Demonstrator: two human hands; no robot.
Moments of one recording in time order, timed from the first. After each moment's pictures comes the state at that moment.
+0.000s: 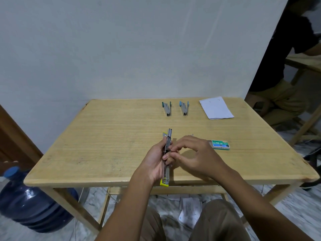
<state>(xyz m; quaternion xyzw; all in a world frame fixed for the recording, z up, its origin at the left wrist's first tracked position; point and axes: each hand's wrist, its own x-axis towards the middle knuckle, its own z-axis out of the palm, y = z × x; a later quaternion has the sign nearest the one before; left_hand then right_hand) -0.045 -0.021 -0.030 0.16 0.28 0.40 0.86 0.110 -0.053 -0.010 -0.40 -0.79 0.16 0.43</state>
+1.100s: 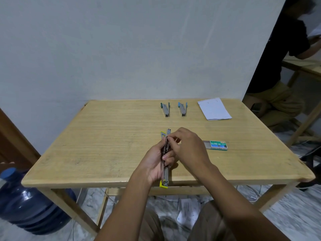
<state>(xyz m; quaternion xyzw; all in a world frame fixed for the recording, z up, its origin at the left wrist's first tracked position) -0.044 -0.023 -0.024 0.15 0.26 0.40 0.86 0.075 -0.033 -0.004 -0.61 -0.70 0.07 0.36</state>
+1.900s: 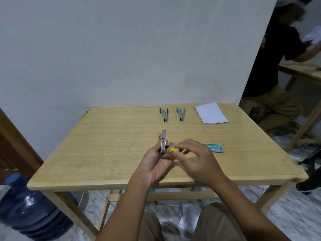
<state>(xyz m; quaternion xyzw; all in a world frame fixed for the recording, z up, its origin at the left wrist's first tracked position) -0.044 -0.029 -0.021 0.11 0.20 0.43 0.87 0.112 -0.076 -0.005 -0.41 -0.75 0.15 0.50</state>
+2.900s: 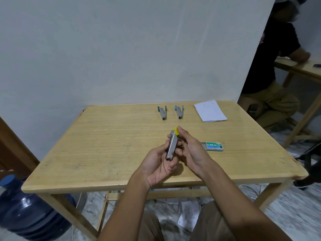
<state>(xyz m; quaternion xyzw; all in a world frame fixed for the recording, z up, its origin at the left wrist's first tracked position) -0.045 -0.027 -0.032 0.29 0.15 0.35 0.88 0.088 -0.043 0.008 -0.41 -0.31 0.66 0.54</state>
